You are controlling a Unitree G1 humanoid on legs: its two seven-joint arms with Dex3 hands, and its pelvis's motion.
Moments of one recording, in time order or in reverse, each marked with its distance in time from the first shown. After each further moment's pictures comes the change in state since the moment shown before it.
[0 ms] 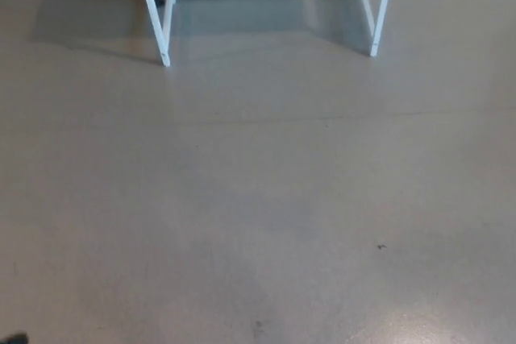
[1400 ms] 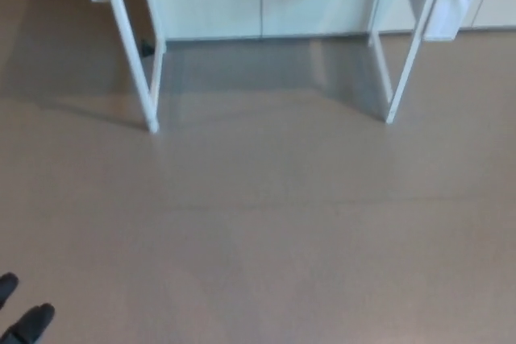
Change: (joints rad) left_arm -0.017 -0.056 0.165 -0.156 -0.298 0.146 -0.158; right_arm 0.020 0.081 -0.222 -0.195 0.316 0.068 0.093
